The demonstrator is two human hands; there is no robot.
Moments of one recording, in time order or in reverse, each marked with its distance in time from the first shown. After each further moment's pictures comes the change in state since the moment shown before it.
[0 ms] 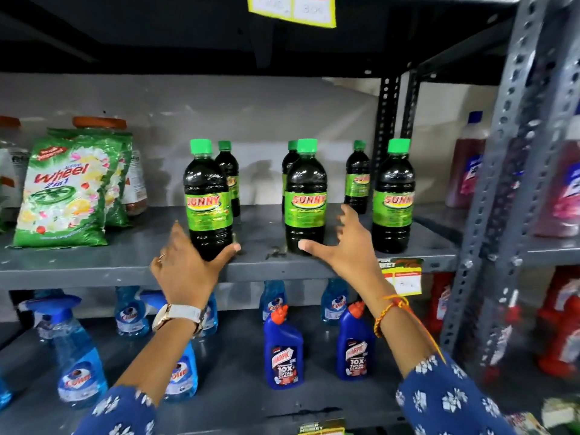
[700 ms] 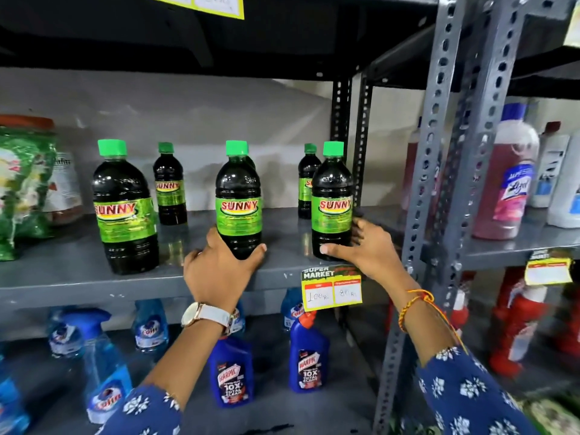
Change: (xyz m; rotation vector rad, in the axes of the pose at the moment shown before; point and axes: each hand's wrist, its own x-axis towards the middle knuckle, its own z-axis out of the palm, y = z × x) left_hand -0.046 0.125 0.064 -0.025 -0.007 0.165; right_hand 0.039 0.087 -0.107 0.092 -0.086 0.040
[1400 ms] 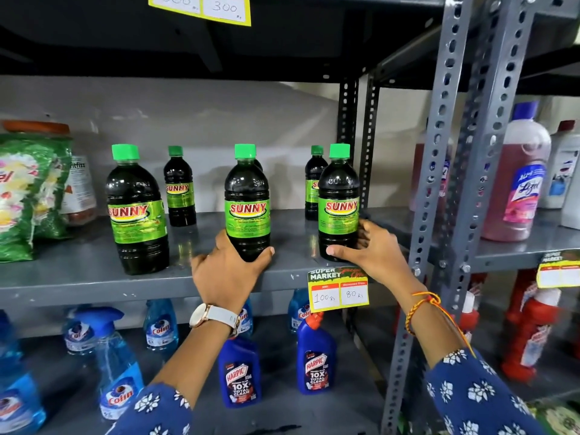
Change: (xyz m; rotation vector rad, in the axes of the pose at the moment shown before) left_hand -0.002 -0.001 -0.001 -0.026 0.030 -0.011; right_hand -0.006 -0.005 -0.001 -0.044 -0.008 0.000
